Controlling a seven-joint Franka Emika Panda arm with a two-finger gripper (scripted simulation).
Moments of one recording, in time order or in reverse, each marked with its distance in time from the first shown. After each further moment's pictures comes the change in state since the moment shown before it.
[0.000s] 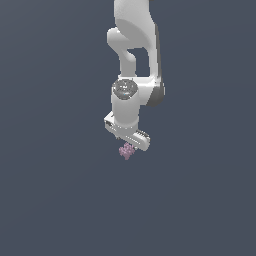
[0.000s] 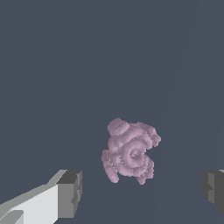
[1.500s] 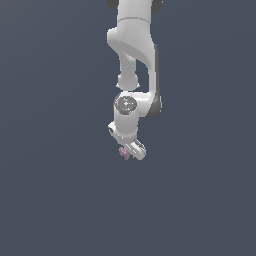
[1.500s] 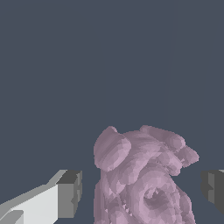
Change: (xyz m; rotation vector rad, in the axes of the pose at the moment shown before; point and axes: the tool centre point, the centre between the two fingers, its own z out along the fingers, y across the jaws) arm 0.000 0.003 0.063 -0.003 0.015 0.197
